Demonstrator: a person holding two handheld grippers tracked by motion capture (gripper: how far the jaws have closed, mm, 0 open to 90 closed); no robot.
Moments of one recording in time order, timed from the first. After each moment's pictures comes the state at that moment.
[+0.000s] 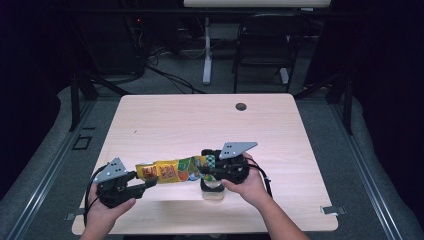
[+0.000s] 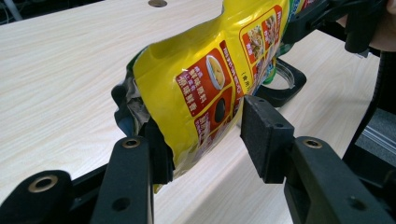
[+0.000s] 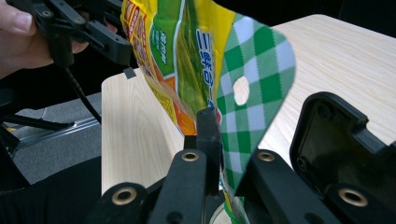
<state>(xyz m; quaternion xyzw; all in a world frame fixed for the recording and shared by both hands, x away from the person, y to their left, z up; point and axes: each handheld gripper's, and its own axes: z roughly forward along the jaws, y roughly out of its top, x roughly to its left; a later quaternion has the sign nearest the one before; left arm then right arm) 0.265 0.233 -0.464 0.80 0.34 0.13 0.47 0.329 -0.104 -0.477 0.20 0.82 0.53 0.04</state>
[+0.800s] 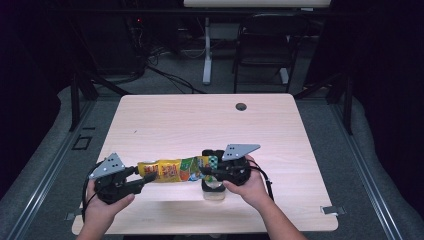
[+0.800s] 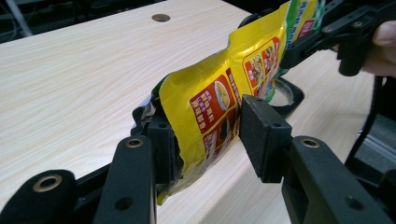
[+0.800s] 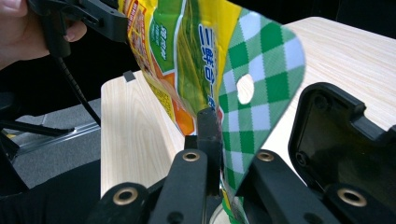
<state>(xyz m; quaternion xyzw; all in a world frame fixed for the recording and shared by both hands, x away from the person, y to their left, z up) 0.268 0.233 -0.450 0.80 0.34 0.14 0.48 0.326 -0.108 -0.484 0.20 0.81 0.55 0.04</state>
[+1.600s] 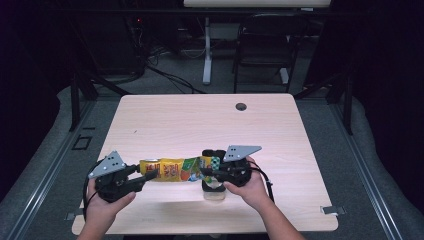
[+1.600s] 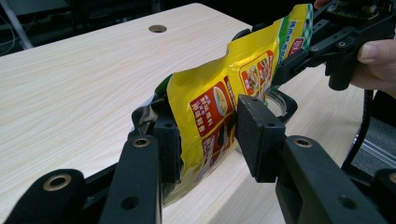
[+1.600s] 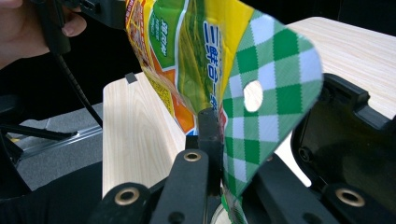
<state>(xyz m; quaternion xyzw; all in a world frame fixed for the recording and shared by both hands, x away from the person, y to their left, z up) 0.267 0.228 -0.443 0.79 0.33 0.14 0.50 0.326 -0.111 -0.490 0.21 0.81 0.55 0.03</state>
